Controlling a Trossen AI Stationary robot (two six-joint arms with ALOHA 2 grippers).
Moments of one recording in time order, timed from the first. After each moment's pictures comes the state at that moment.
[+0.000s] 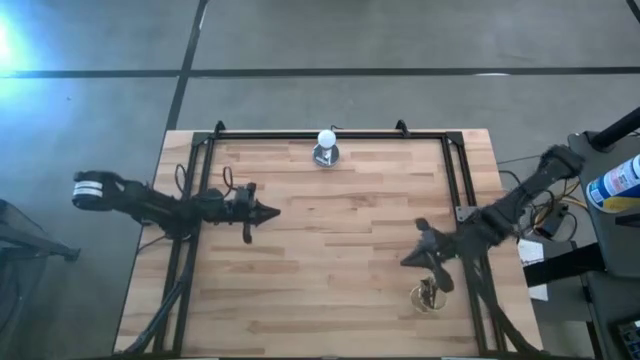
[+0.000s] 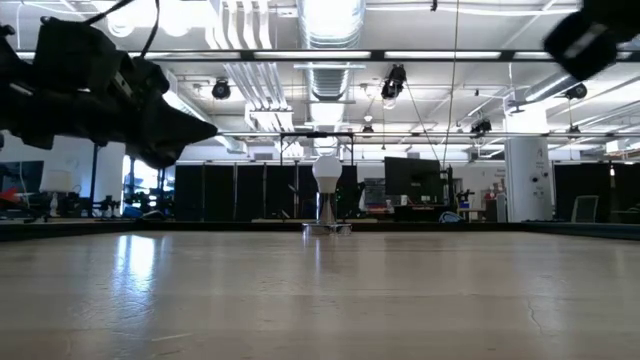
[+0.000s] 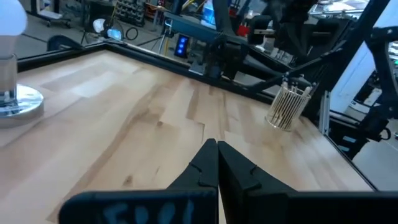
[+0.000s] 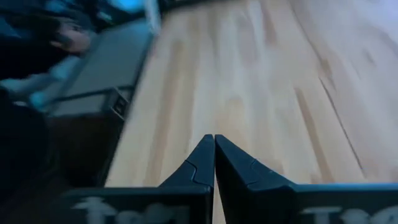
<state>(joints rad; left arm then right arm) 0.11 1.14 0.01 1.10 0.06 -0.31 0.69 0.82 0.54 -0.24 0.37 0.59</state>
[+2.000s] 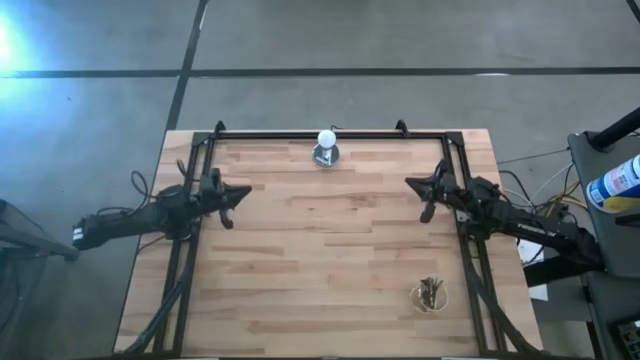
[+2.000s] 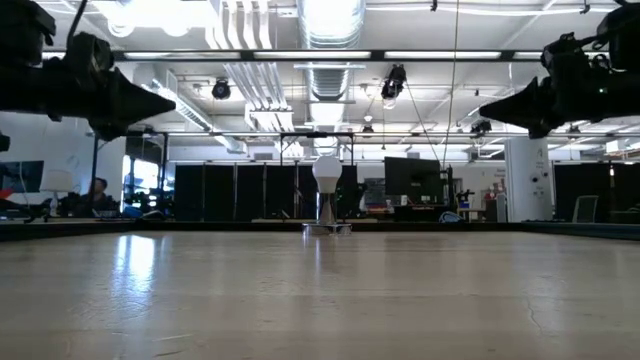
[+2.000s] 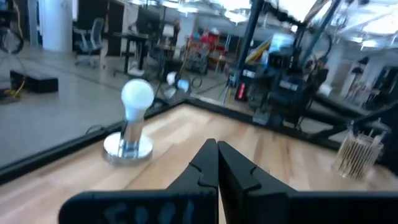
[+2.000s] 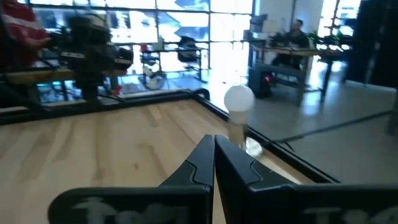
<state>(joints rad) 0.17 0.07 0.01 0.06 -0.19 -0.20 -0.38 0.16 0.01 0.17 0.02 0.03</state>
